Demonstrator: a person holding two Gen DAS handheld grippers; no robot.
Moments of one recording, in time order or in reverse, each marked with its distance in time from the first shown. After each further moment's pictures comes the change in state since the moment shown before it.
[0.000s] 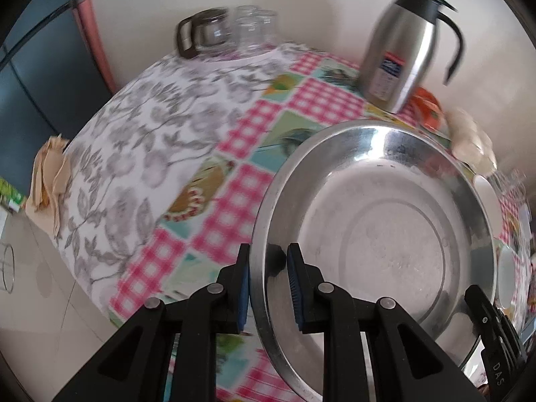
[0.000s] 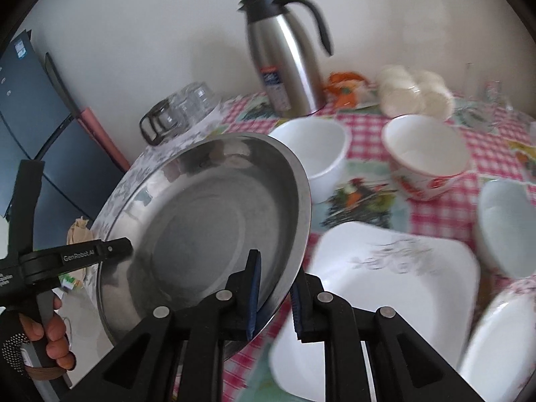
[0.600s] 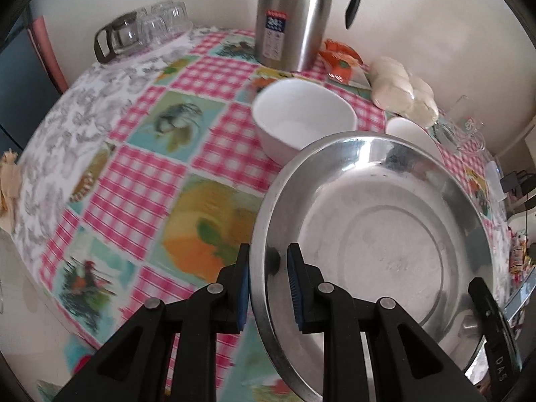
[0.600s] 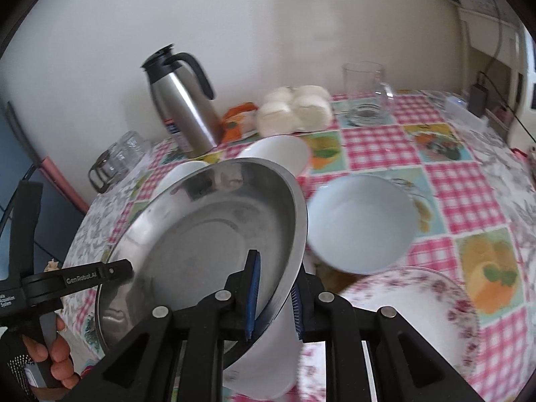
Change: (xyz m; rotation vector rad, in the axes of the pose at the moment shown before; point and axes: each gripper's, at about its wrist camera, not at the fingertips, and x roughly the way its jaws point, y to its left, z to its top) left arm 0.001 -0.136 -0.038 0.089 0.065 -0.115; right arm -0.076 -0.121 -0.011 0.154 -0.077 -0.170
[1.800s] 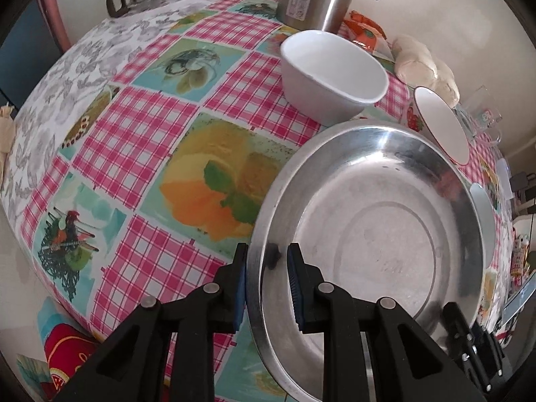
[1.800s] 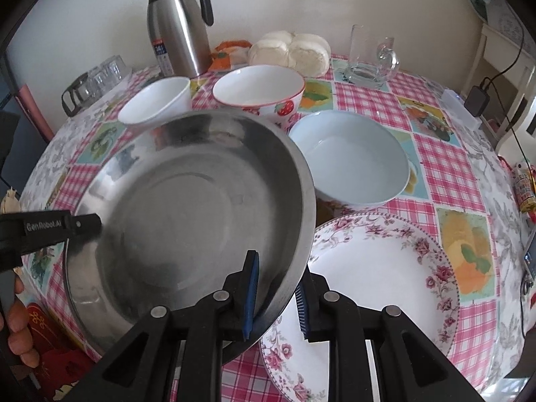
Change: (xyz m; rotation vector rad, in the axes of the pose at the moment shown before) left arm 0.029 0.021 -0.028 -0.081 0.100 -0.004; right arm 0.029 0.021 -0.046 -0.200 0.204 -0.169
